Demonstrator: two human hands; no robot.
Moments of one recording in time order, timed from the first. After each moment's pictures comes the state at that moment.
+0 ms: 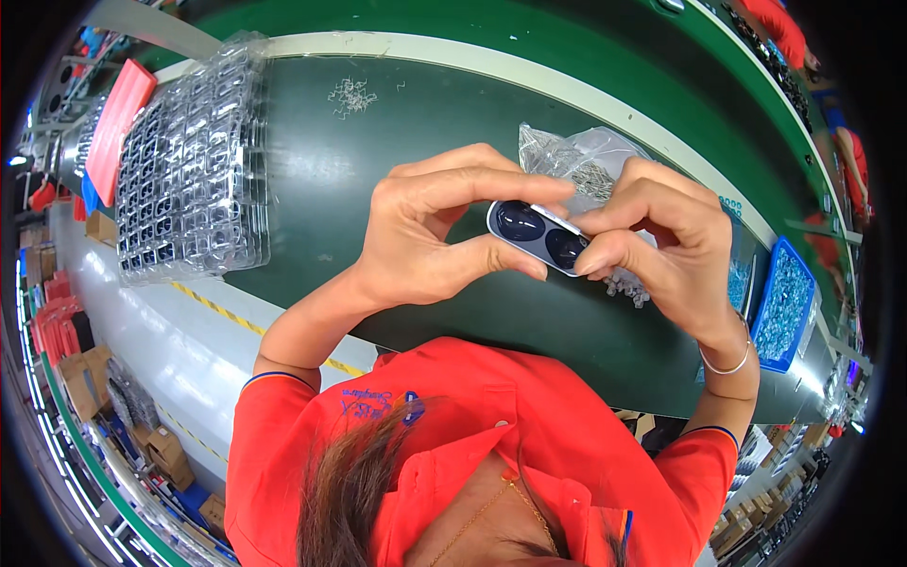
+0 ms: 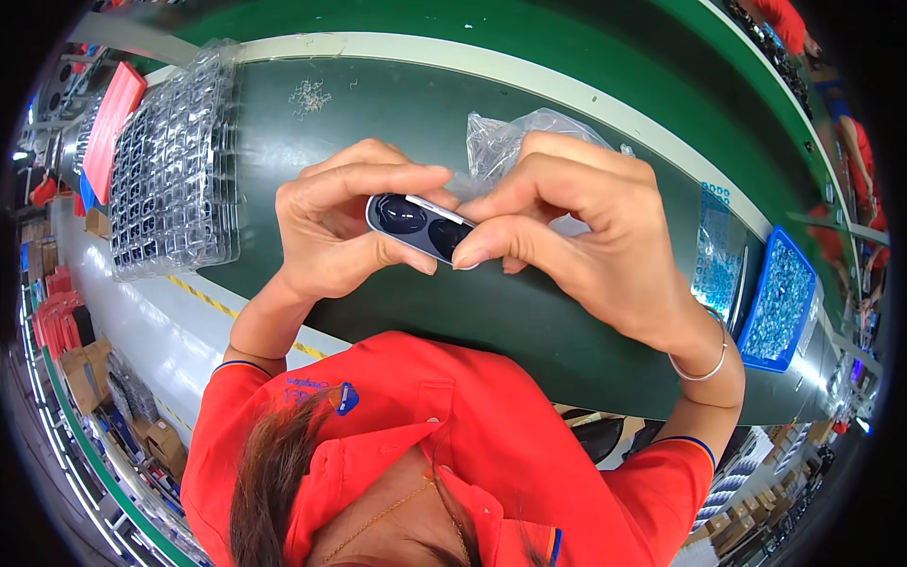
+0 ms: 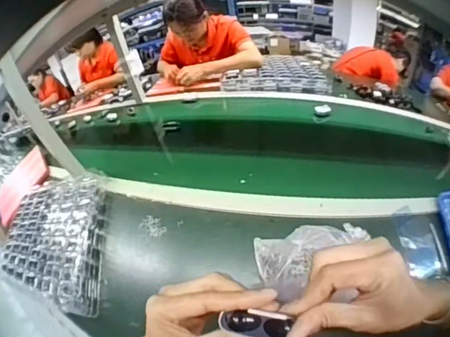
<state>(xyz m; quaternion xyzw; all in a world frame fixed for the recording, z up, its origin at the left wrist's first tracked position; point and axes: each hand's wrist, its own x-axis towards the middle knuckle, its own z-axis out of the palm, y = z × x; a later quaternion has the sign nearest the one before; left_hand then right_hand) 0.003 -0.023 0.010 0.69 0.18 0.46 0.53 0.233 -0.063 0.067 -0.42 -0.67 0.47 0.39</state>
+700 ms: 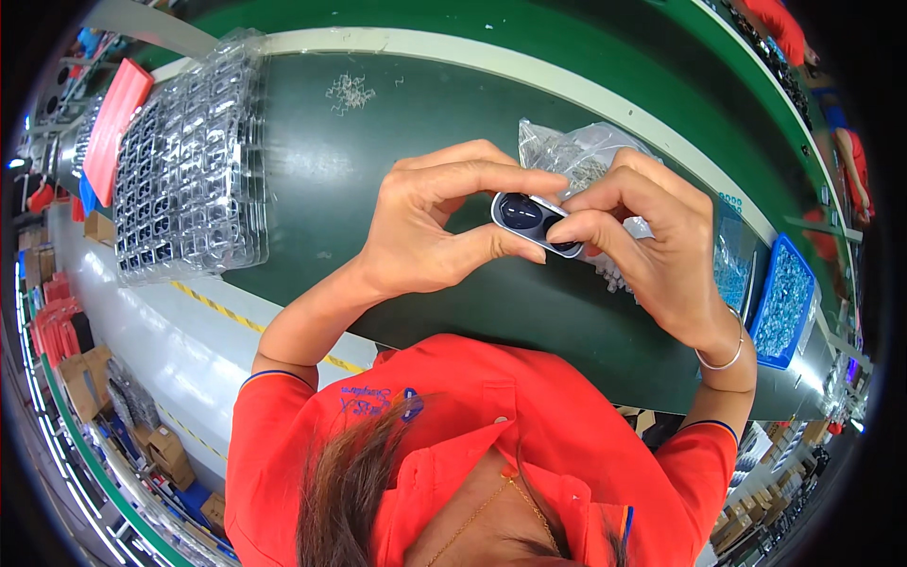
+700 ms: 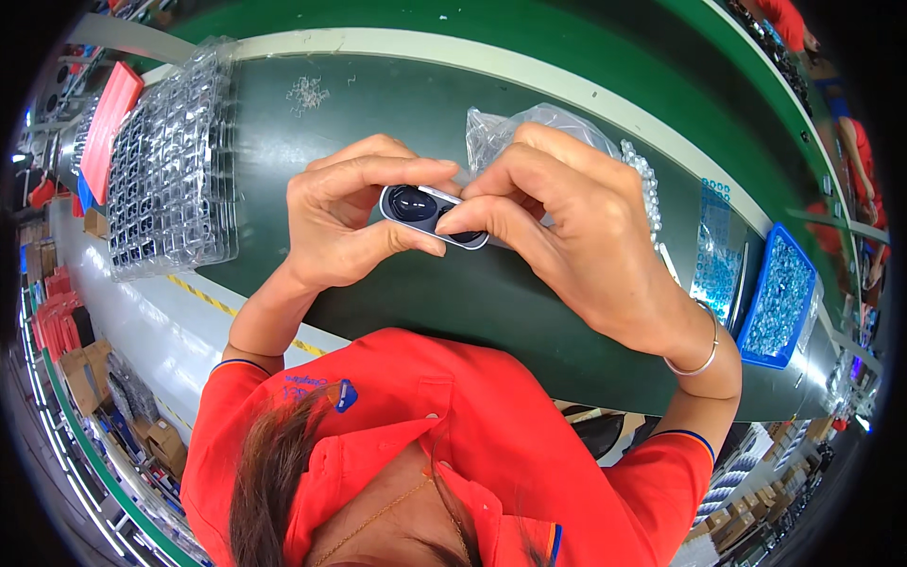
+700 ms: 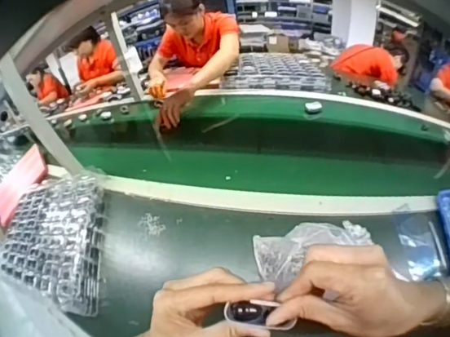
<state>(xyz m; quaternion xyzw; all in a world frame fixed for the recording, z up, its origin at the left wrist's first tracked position) 0.004 -0.013 0.006 0.73 0.18 0.43 0.51 0.225 -0.062 0.064 -0.47 -0.75 0.32 0.34</state>
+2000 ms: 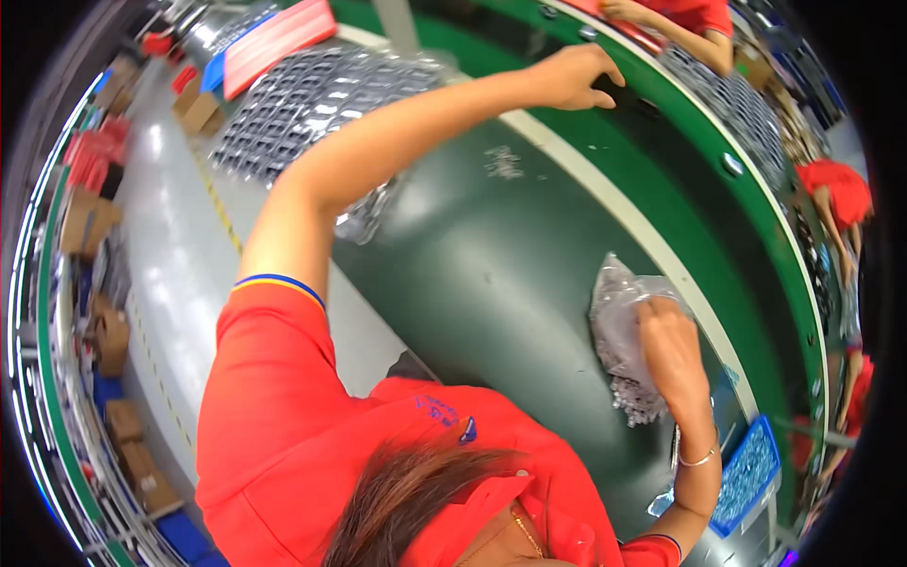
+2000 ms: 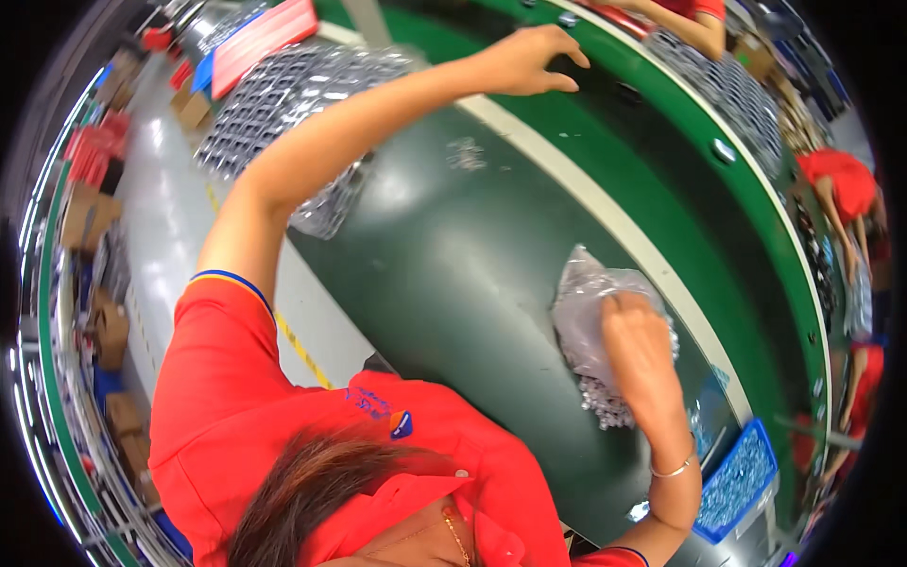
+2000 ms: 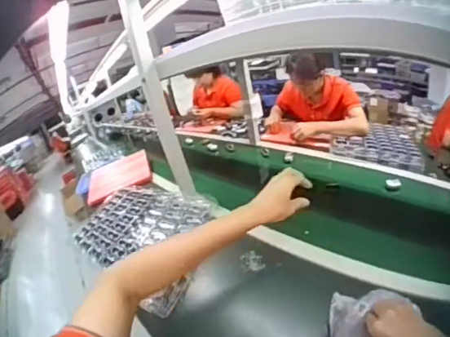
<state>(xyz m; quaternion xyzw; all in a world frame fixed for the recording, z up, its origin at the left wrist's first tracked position) -0.018 0.217 0.027 0.89 0.30 0.35 0.01 0.259 -0.064 0.027 -0.46 -0.89 0.03 -0.02</state>
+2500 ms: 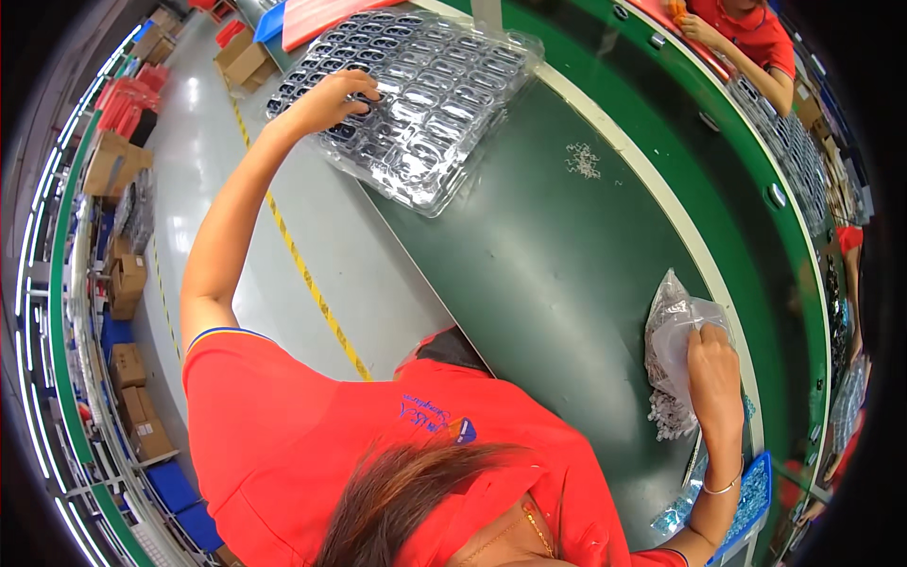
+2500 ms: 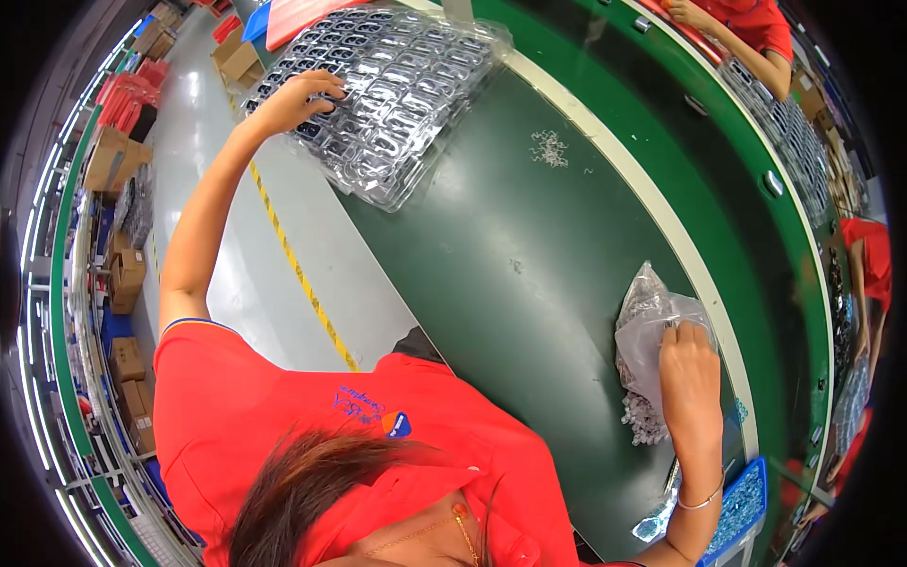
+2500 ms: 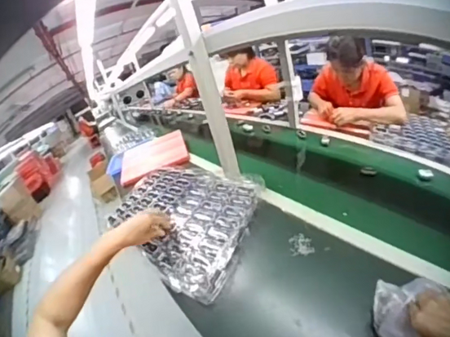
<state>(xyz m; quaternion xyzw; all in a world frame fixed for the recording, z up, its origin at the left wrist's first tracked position) -0.391 0.015 0.027 0.83 0.54 0.11 0.06 0.258 -0.079 0.032 -0.44 -0.89 -0.05 -0.08</state>
